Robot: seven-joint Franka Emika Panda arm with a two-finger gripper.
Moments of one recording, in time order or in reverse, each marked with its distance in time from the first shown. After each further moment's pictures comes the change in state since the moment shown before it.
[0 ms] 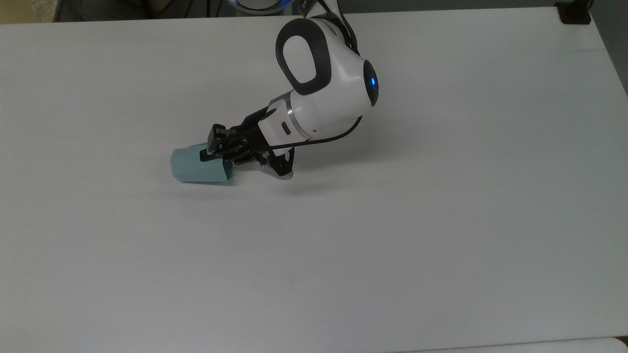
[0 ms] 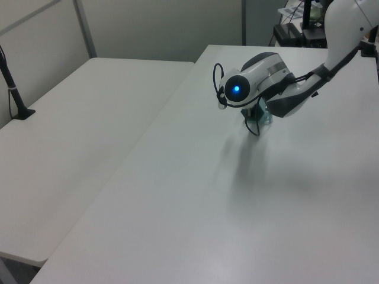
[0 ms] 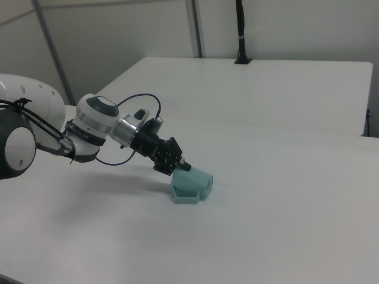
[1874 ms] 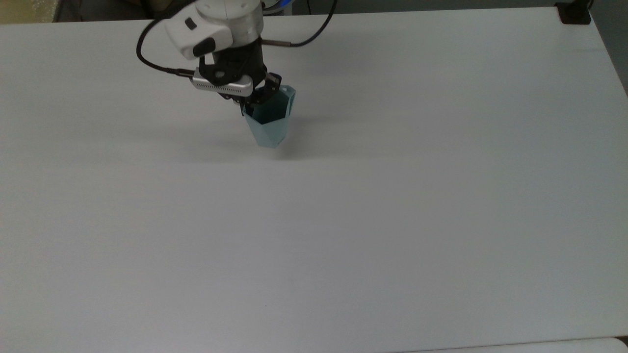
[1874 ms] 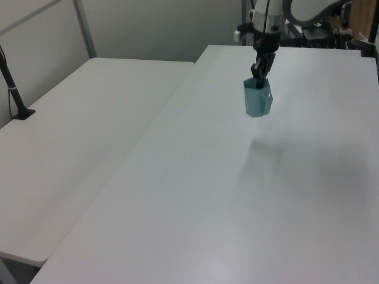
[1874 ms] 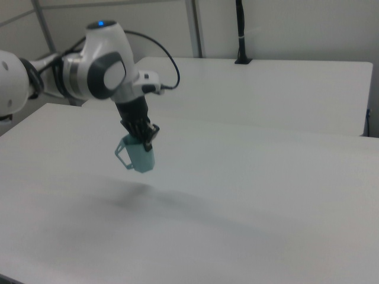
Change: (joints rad) arm -0.190 -0.424 -0.001 -0.182 1.005 0.278 -0.329
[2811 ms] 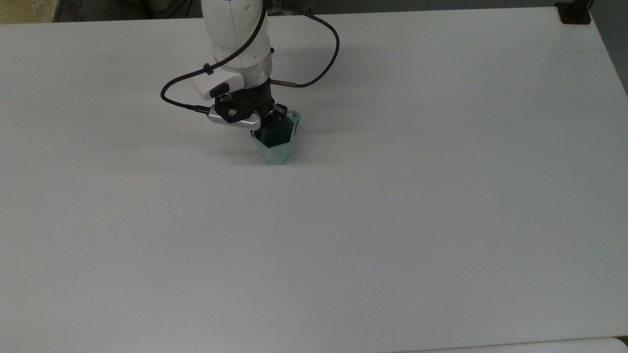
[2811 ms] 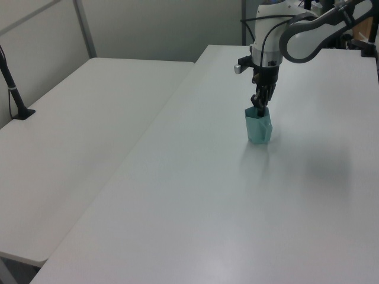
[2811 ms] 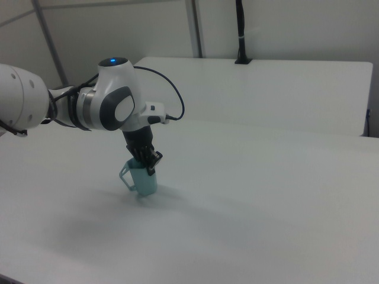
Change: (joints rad) arm 0.004 0.085 0.005 -0.102 0.008 0.148 0.049
